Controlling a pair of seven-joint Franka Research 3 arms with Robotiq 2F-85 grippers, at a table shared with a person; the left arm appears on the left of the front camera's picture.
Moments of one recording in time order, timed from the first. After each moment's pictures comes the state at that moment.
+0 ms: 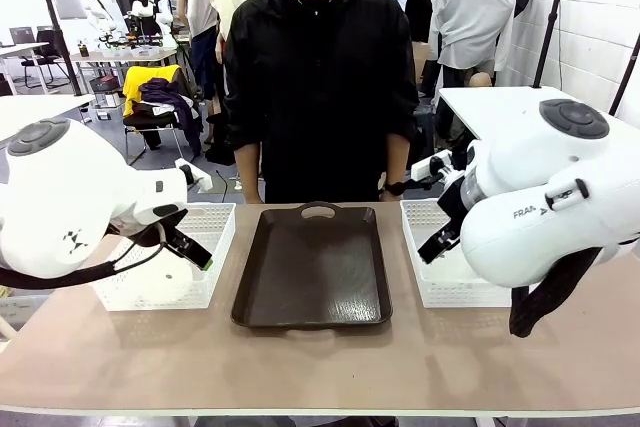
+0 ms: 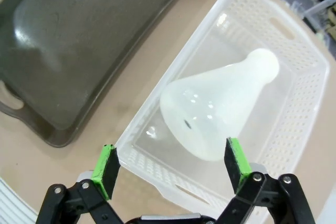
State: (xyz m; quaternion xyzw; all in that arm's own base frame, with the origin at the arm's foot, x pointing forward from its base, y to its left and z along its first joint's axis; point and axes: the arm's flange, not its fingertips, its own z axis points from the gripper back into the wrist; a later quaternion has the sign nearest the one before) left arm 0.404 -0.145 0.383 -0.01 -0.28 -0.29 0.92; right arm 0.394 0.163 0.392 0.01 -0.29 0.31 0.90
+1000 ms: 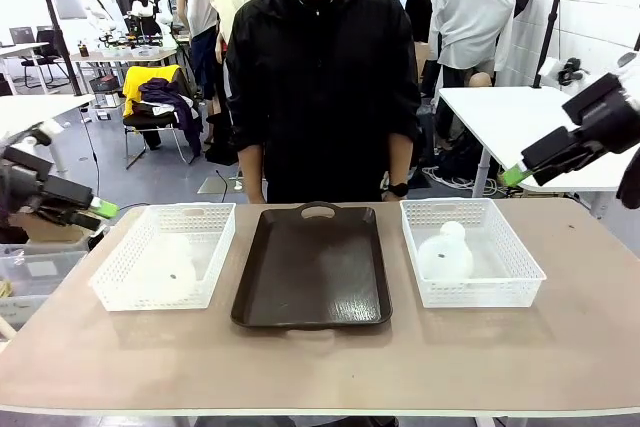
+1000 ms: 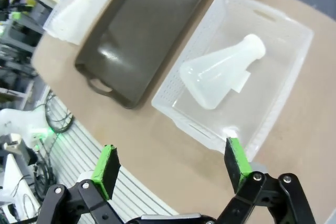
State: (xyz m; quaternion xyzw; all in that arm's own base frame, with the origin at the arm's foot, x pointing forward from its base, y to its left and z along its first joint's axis) left arm 0.417 0.073 0.428 -0.37 -0.25 -0.16 0.88; right arm 0.389 0.002 0.516 0.26 -0.25 0.24 0.90
